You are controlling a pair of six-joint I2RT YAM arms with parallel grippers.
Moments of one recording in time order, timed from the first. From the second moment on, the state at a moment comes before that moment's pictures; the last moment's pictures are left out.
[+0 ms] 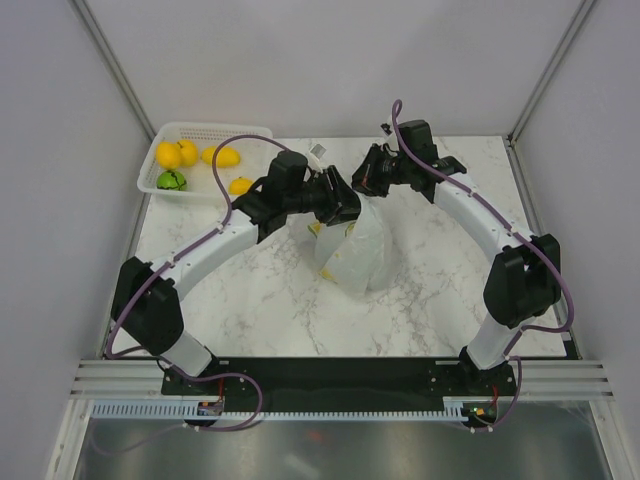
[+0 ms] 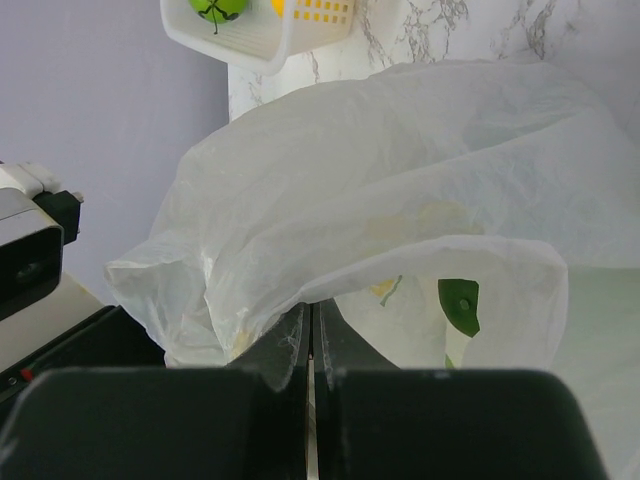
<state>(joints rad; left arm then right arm) -0.64 1.56 1.29 -0.15 0.47 -1.07 0.38 1.73 1.53 -0.43 -0.57 0.82</state>
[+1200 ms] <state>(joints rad) -0.64 1.55 1.40 -0.55 0.37 -0.79 0.29 1.72 1.50 -0.47 -0.59 0.82</state>
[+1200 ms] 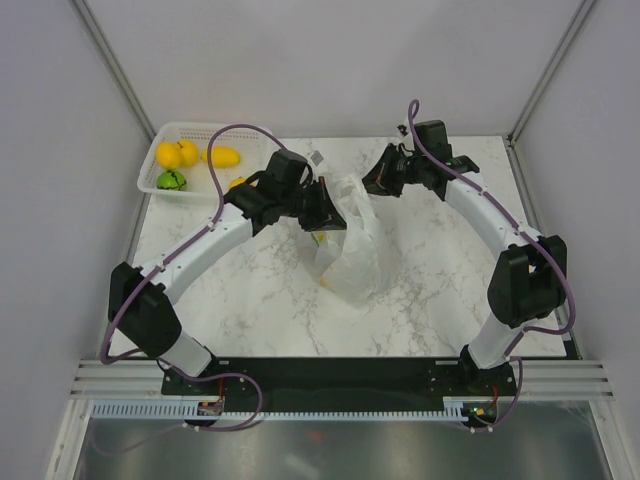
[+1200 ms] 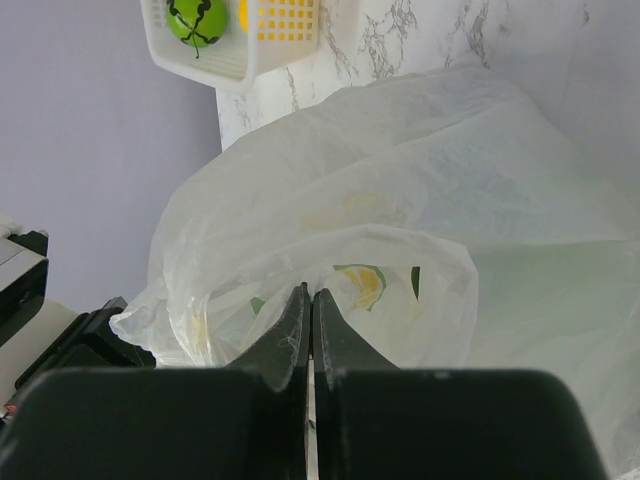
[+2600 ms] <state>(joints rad) -0.66 1.68 1.59 -0.39 0.42 -0.82 0.34 1.72 1.51 -0.47 -0.57 0.80</state>
